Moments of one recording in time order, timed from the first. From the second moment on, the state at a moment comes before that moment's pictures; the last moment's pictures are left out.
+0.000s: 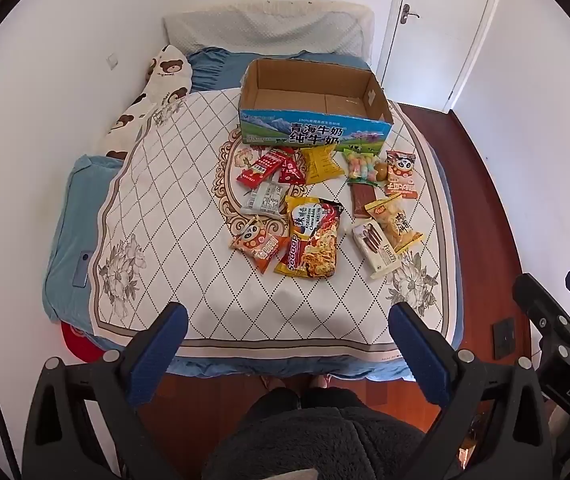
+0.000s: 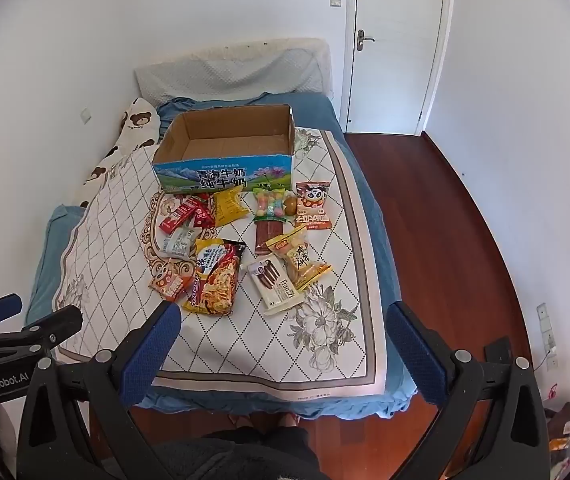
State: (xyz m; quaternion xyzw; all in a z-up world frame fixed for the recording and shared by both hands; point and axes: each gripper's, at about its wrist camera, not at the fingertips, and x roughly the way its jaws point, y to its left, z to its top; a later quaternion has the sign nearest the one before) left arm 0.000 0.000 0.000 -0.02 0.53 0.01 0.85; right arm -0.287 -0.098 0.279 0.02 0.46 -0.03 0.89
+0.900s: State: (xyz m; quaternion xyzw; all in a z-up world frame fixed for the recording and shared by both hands) left arm 0.007 0.006 -0.004 -0.02 0.53 0.02 0.84; right arm -0.274 -0.094 0.276 0.01 0.47 -0.03 0.88
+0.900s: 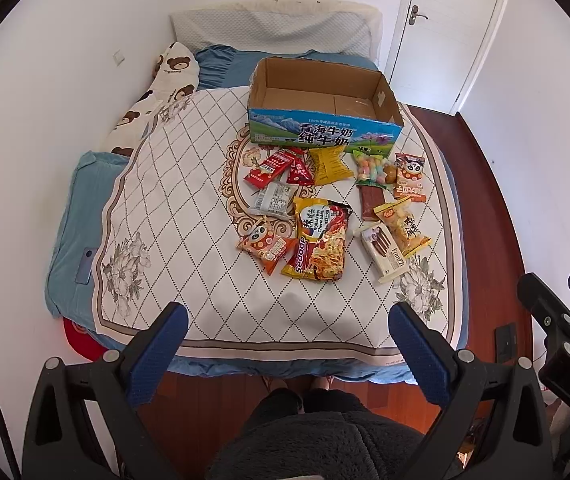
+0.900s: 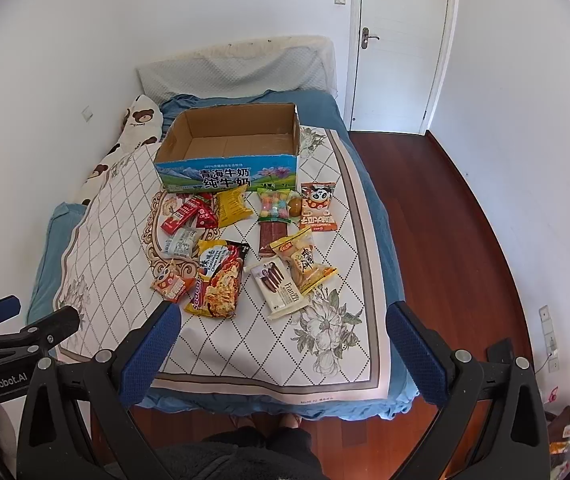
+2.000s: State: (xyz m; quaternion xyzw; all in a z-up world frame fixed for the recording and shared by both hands) left arm 0.009 0.005 0.005 -0.02 0.53 0.03 0.85; right arm -0.274 -0.094 0.277 0.01 0.47 -0.02 0.88
